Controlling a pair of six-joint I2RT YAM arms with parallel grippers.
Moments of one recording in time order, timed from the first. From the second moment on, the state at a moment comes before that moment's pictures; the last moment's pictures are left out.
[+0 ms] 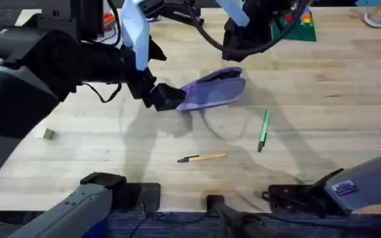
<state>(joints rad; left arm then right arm) -0.12 1.12 0.92 -0.74 0.58 0.78 0.50 1.76 1.78 -1.27 -0.21 -1.02</state>
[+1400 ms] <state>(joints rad) -0.12 1.12 0.92 -0.74 0.58 0.78 0.50 2.02 1.78 -1.30 -0.22 -1.05</state>
